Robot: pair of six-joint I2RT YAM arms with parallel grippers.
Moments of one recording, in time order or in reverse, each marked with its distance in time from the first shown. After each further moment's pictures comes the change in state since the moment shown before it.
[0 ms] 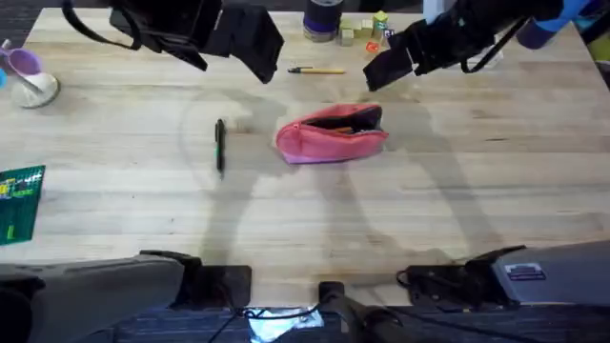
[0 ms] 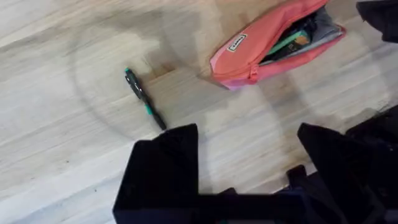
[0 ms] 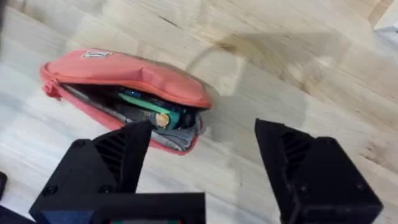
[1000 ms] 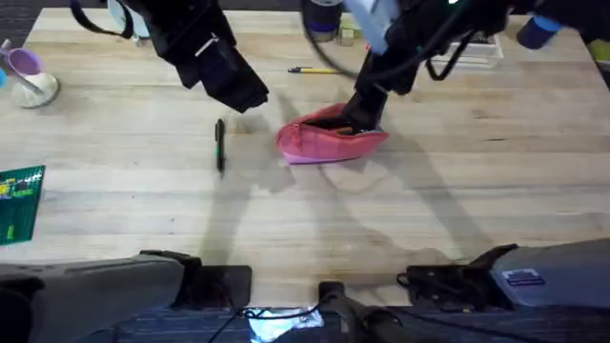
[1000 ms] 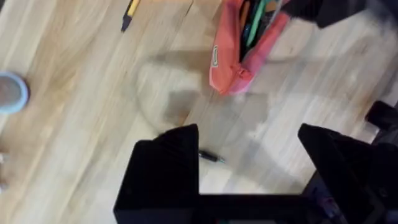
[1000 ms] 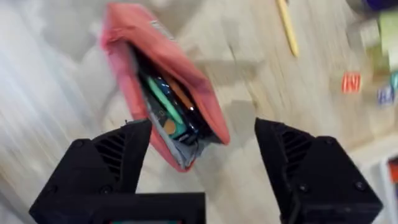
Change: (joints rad) left arm 0.000 0.000 0.000 0.003 0.115 0.728; right arm 0.200 0.012 0.000 0.047 0.000 -0.521
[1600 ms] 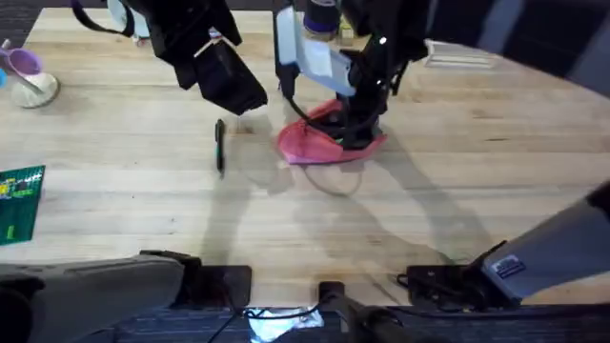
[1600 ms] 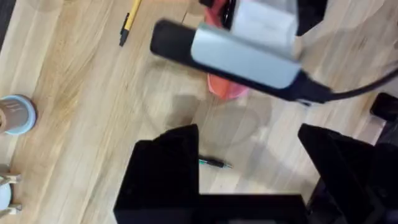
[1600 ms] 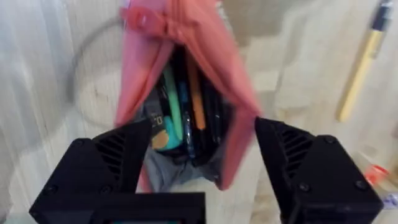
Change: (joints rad) left arm 0.000 0.000 0.000 0.000 0.031 0.084; right arm 0.055 0.230 0.000 -0.001 0.000 -0.437
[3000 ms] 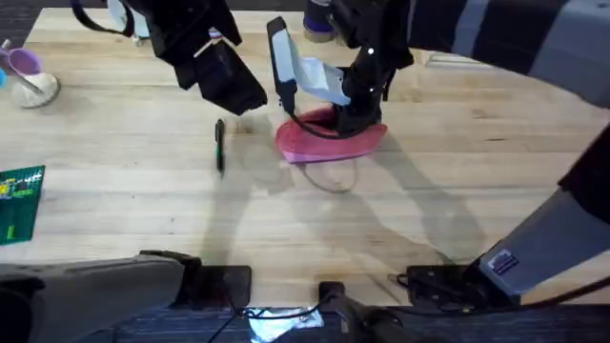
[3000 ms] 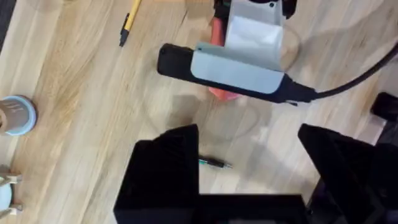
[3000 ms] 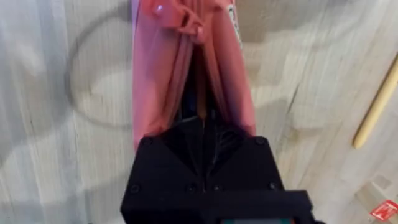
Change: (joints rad) left arm 0.000 0.000 0.000 0.000 0.000 0.003; right arm -0.001 0.080 -0.003 0.015 -0.004 -0.093
